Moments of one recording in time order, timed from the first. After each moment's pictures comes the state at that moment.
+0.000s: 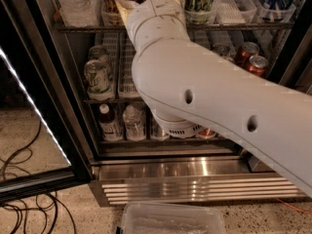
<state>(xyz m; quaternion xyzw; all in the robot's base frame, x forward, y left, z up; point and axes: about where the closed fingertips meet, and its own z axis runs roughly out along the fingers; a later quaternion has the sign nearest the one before) 0.589 0.001 1.084 -0.12 0.65 -0.04 0.75</state>
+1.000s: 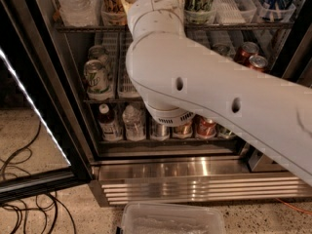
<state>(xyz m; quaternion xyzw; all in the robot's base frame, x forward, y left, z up) 0.611 -0.004 1.089 -0.11 0.64 -0.07 0.76</state>
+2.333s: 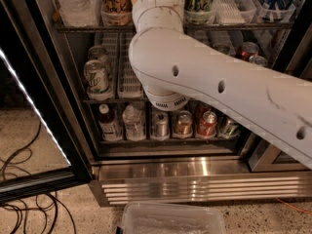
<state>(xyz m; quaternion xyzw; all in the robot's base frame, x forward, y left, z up) 0.651 -0.016 1.087 -0.07 0.63 -0.07 0.77</state>
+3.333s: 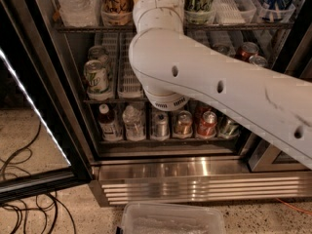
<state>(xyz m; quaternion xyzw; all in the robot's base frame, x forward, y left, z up) 0.653 -0.019 1.084 -0.07 0.63 -0.08 0.77</state>
